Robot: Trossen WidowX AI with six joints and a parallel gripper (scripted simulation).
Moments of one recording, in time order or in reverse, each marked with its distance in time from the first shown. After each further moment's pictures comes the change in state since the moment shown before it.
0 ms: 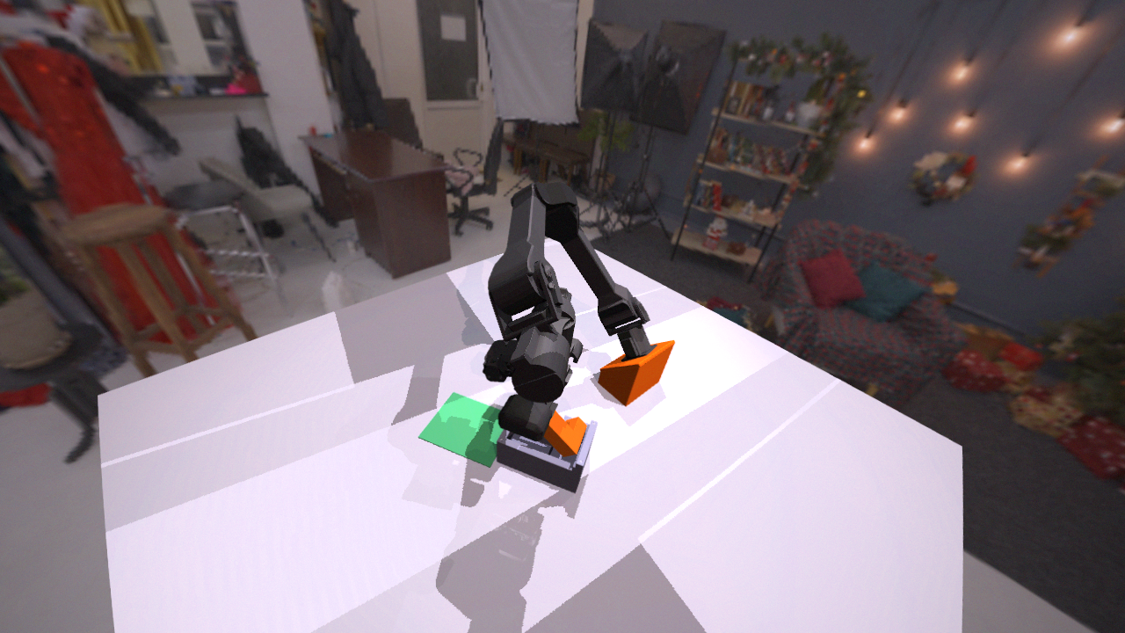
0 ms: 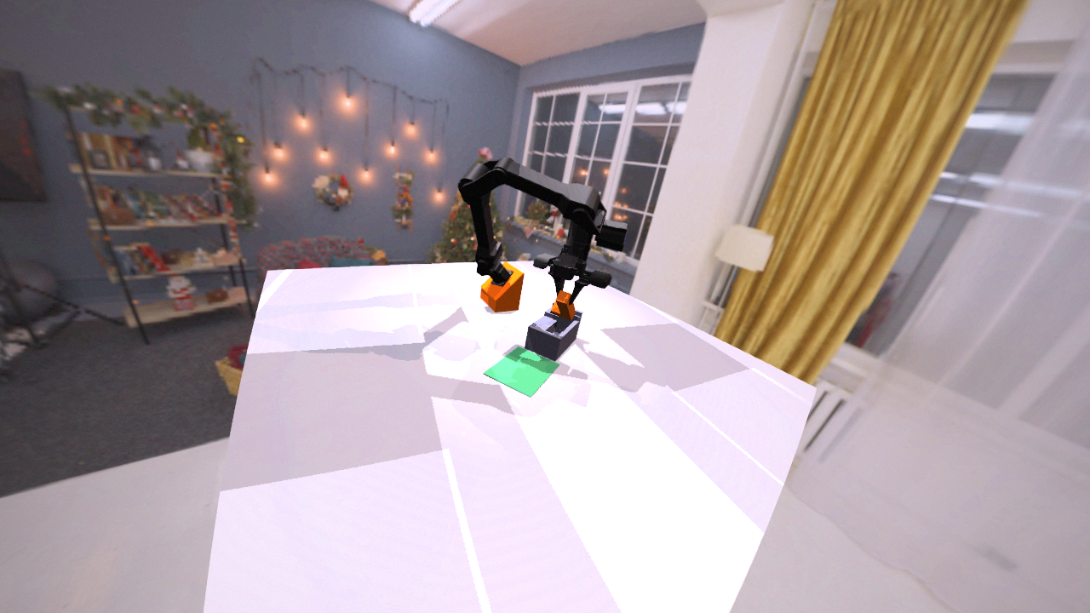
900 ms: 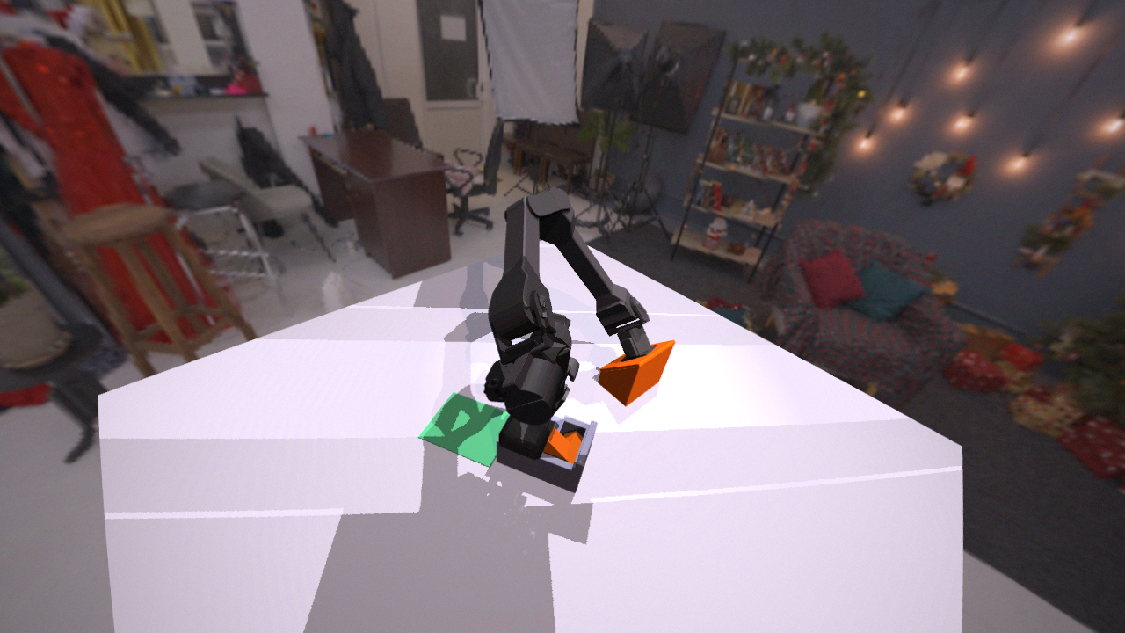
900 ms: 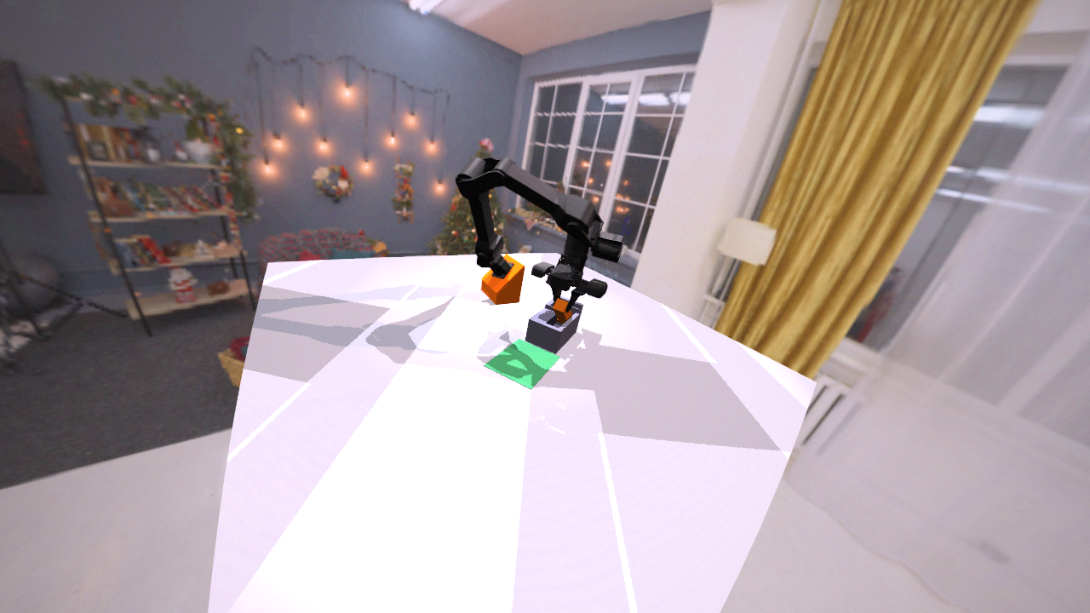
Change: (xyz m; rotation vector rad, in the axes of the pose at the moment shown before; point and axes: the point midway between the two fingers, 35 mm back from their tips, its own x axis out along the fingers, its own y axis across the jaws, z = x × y) arm 0.043 0.000 -0.001 0.000 0.000 -0.003
